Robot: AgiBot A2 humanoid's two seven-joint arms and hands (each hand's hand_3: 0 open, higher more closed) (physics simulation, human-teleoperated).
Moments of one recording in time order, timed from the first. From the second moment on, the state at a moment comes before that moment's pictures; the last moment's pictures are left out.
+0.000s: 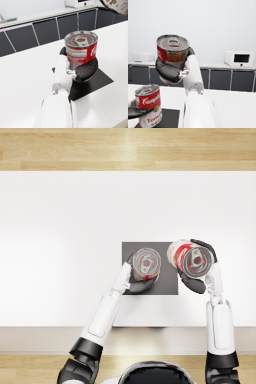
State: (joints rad) left arm 0.52 1.52 0.47 -1.11 1.42 -0.04 0.00; right arm 0.44 -1.40 0.08 1.68 1.38 0.08 0.01
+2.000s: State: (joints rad) left arm 0.00 1.37 0.07 -1.79 1.42 0.00 0.00; right arm 0.53 -1.54 0.30 1.54 1.38 0.01 -0.35
